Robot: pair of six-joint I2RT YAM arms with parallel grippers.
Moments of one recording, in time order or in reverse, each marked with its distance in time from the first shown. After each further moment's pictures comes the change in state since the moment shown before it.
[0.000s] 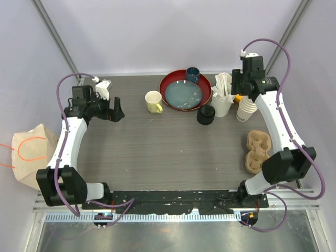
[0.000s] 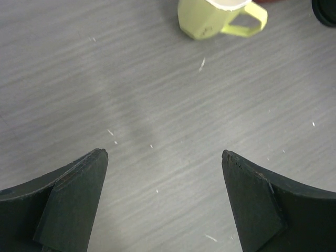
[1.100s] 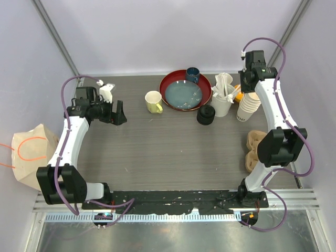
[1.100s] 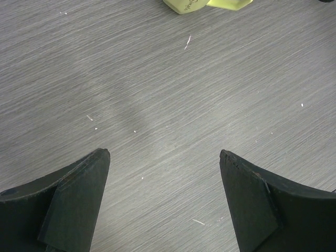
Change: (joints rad) left arm -0.029 0.015 0.000 -0.107 0.010 0.001; right arm -0.096 0.249 0.182 -0.122 0.002 -0.132
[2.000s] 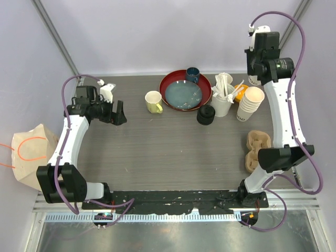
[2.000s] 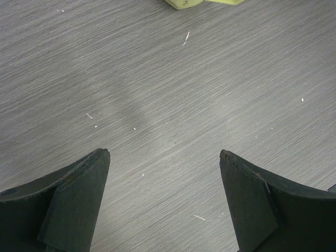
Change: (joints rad) left arm -0.003 0.012 0.021 -0.031 0.000 0.026; right arm 0.058 -0.049 0.321 -0.096 0.084 -0.052
